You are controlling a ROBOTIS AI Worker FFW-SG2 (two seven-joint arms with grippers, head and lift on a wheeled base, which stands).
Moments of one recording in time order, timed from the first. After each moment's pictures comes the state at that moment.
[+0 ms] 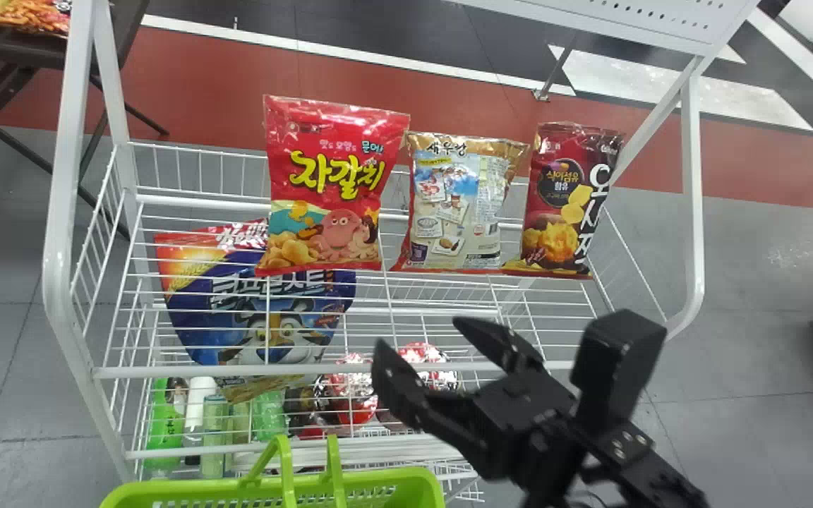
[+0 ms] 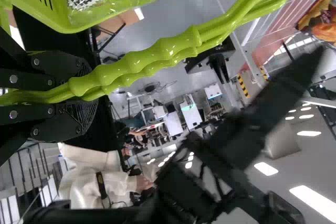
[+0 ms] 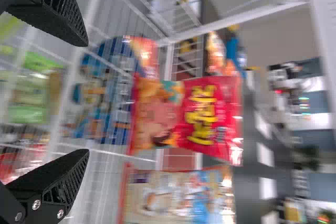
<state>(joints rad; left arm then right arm) 0.71 0.12 -0.21 -2.40 0.40 1.30 -0.92 0.78 -0.06 -0.03 -2.60 -0.09 0.62 0.29</state>
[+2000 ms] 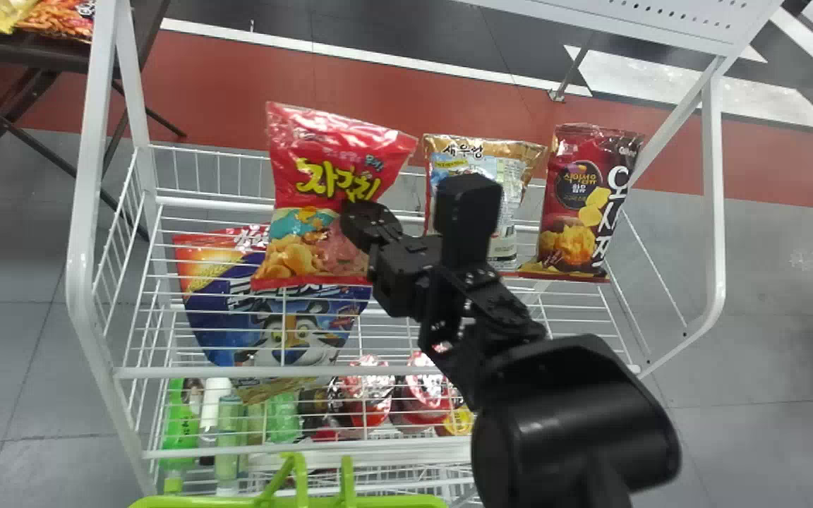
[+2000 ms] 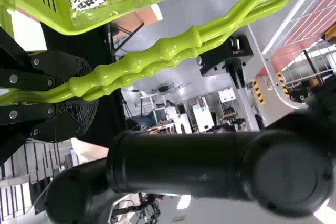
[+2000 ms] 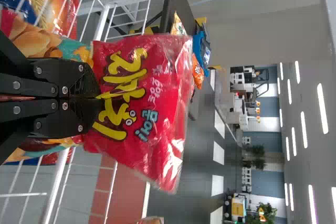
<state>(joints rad) 0.68 0.13 -0.21 -2.38 0.41 1.36 -0.90 0.25 0.00 0.09 -2.17 0.05 0.64 0.28</state>
